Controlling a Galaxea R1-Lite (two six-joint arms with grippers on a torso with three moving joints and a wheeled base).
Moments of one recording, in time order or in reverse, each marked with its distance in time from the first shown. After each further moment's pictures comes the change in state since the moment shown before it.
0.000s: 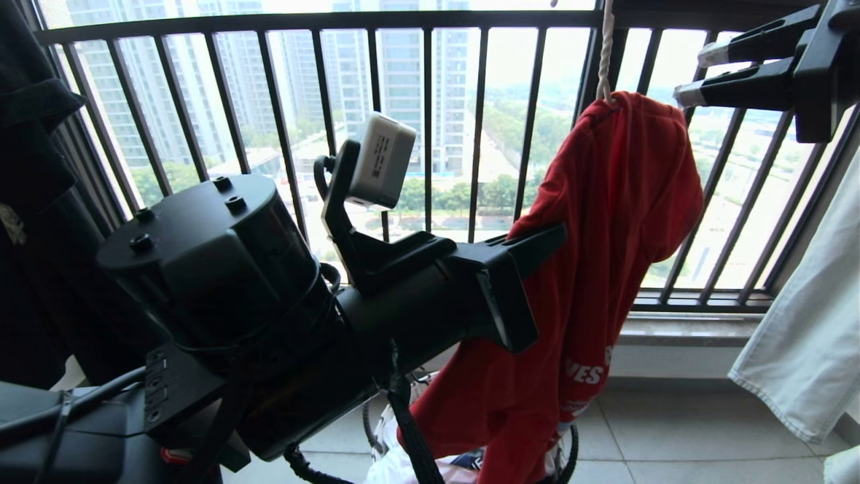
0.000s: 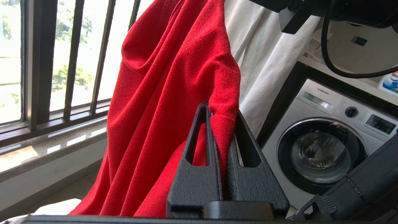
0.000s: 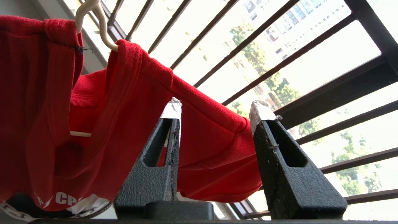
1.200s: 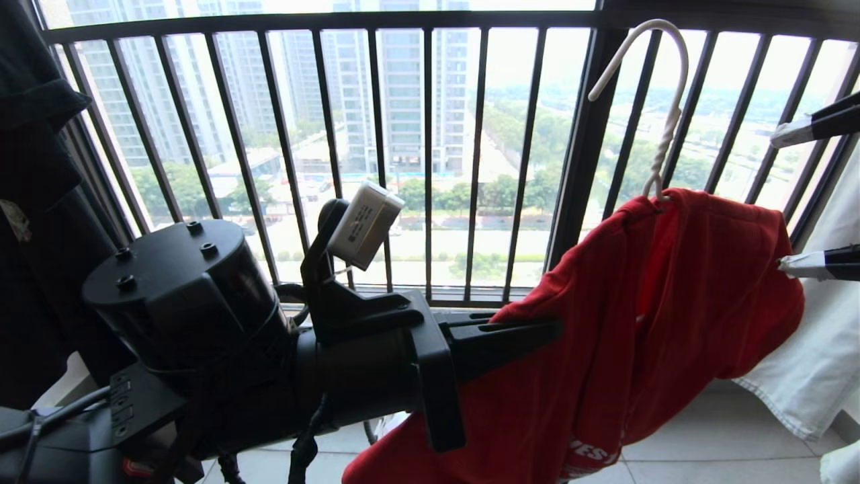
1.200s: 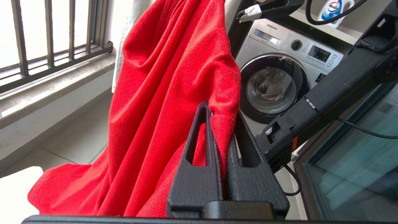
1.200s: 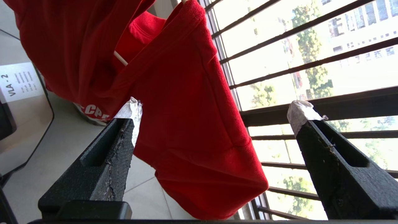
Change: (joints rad) left arm 0.095 -0.044 0.152 -0.007 -0.414 -0.025; right arm -0.029 -0.126 -0.007 0.476 0.122 -0.271
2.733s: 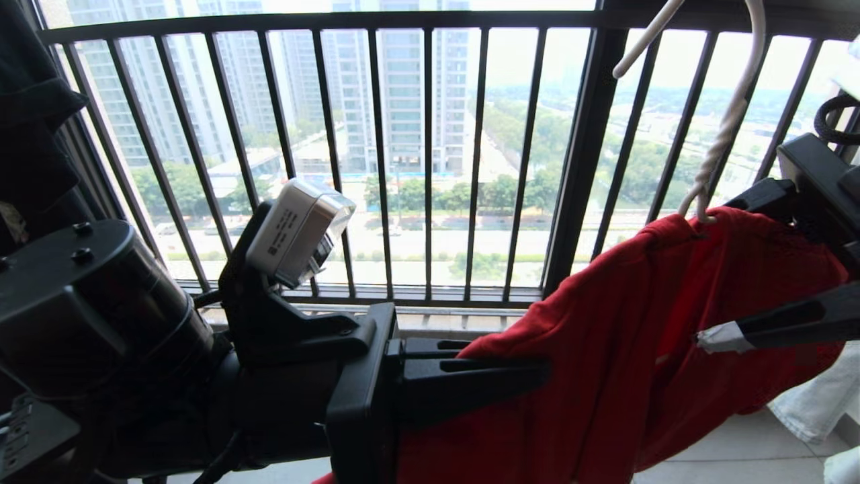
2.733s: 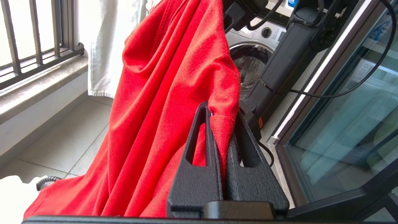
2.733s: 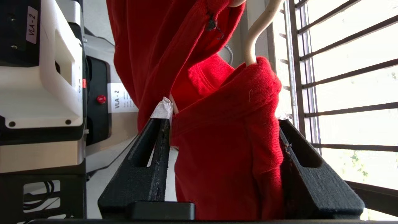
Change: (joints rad) left arm 0.015 -0.113 0.076 -0.002 -0.139 0.003; right arm 0.176 0.137 0.002 0.106 0.249 0.021
